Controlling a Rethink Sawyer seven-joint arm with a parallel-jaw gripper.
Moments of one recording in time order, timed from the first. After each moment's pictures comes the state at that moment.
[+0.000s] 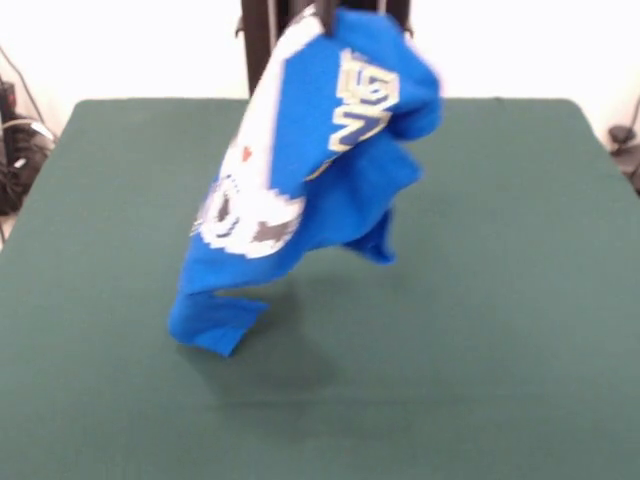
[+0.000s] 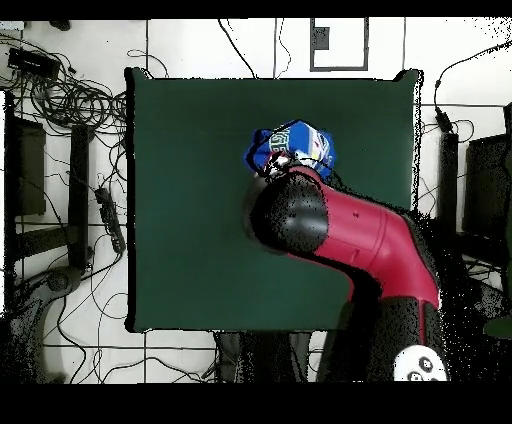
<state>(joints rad) -0.16 -0.89 -0.12 1.64 0.06 0.51 1.96</state>
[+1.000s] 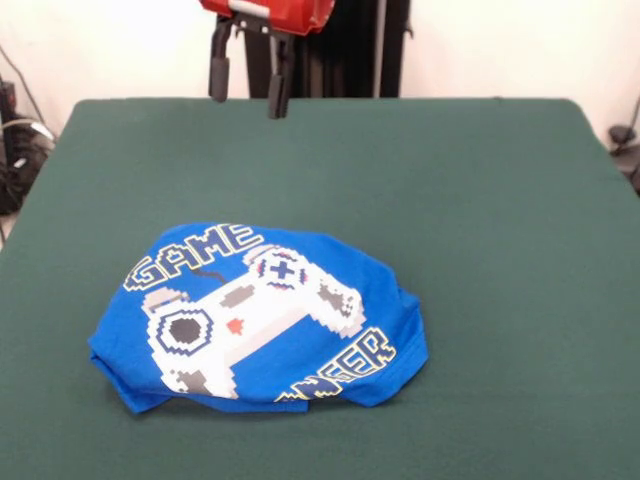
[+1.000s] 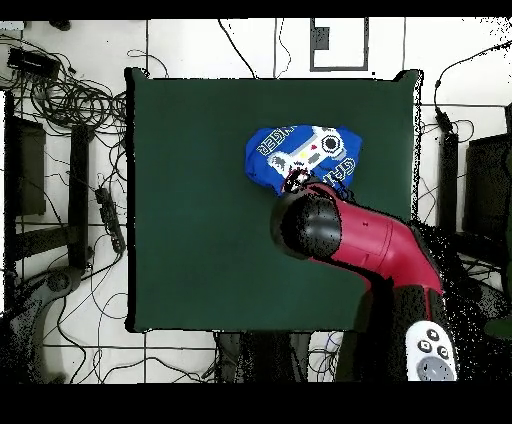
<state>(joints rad) -0.22 -0.80 -0.11 1.67 -0.04 0.41 1.96</state>
